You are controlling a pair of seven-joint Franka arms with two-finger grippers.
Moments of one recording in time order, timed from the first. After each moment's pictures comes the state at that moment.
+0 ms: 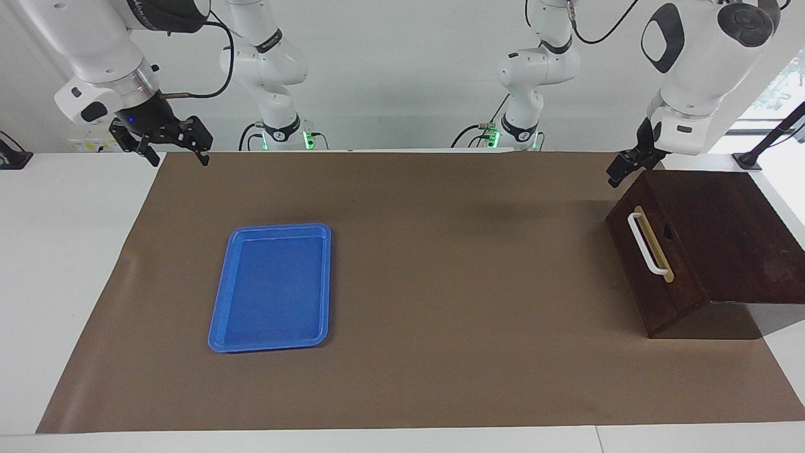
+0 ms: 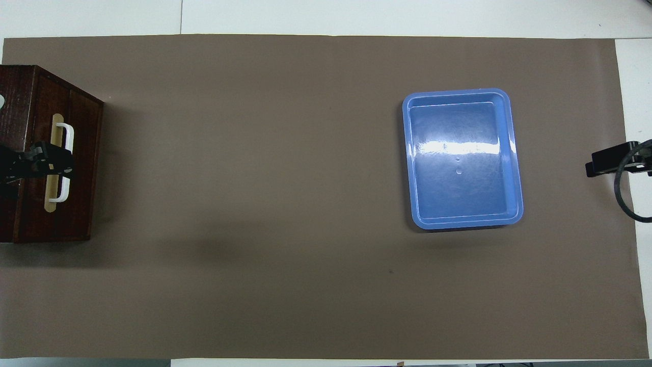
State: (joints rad) left arm 0.09 -0.05 -0.12 -1.74 0.07 1.60 -0.29; right arm -0.10 -0.04 0.03 -1.60 0.01 1.49 -0.06
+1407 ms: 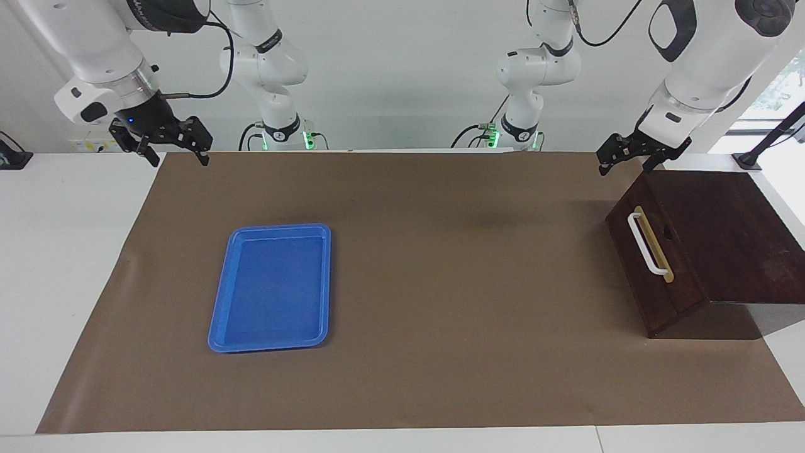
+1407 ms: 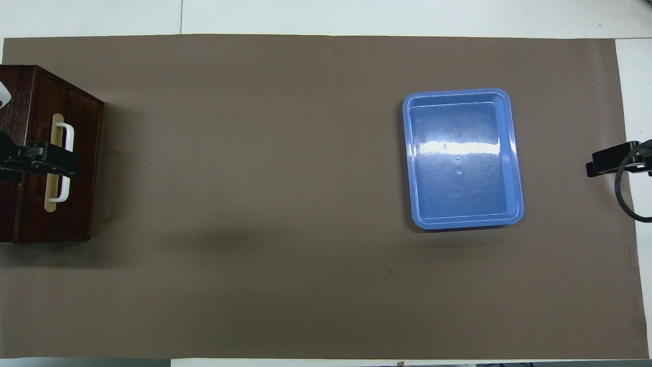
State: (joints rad) left arm 0.02 0.00 -0.08 -1.60 0.02 1.48 -0.02; right arm -0.10 -0.04 0.03 -1.60 0.01 1.49 -0.06
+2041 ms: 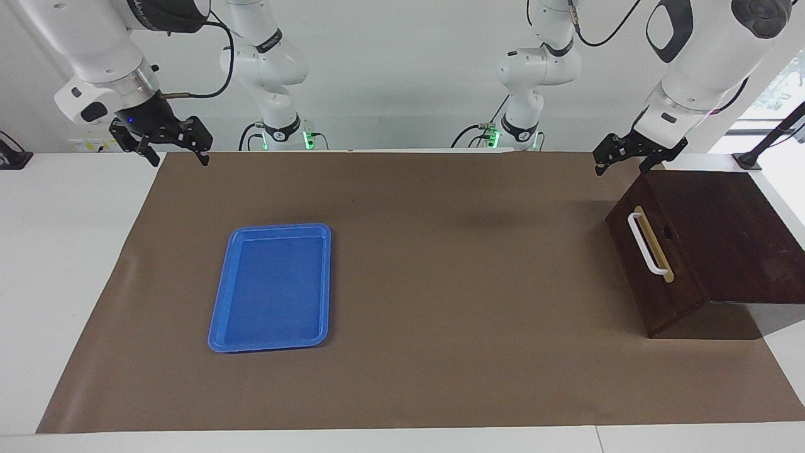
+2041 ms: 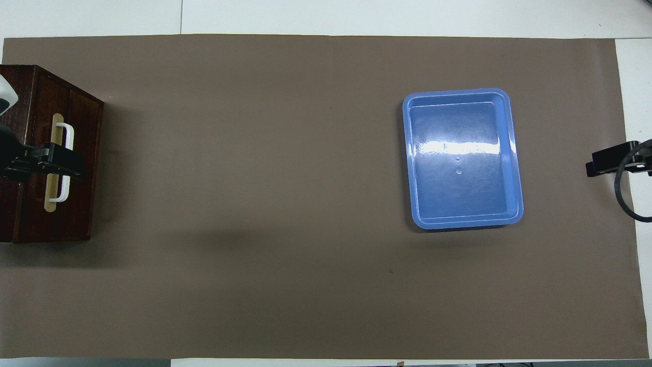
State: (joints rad) left arm 0.01 0.00 -0.07 -1.60 0.00 1.48 -0.01; right arm -0.10 -0.04 0.03 -1.60 0.01 1.49 -0.06
